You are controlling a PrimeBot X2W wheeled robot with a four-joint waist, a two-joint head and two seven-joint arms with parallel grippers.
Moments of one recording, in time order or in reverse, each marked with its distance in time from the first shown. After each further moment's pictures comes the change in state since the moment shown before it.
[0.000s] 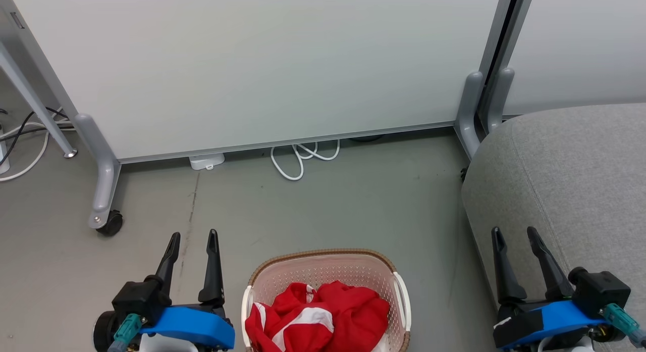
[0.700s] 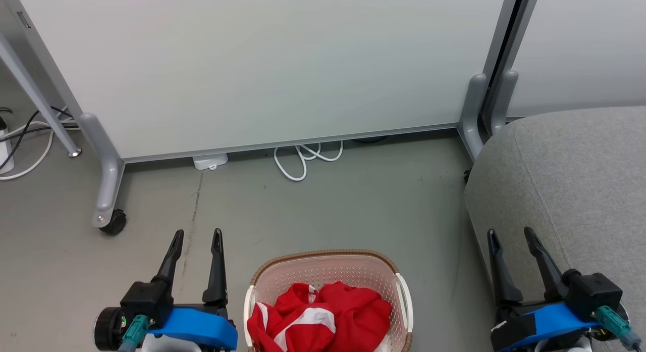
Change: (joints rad) left arm -0.002 -0.001 -0.007 0.002 0.069 0.002 -0.022; right arm 0.003 -0.001 0.006 0.002 -0.076 0.001 -0.020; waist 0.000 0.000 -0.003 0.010
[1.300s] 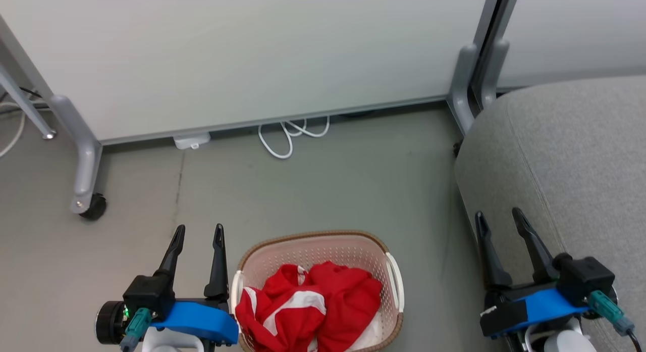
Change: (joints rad) left arm -0.018 0.000 -0.004 0.017 0.001 0.007 -0.001; right arm -0.037 -0.001 0.036 -0.021 0.007 0.000 -0.001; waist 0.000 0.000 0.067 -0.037
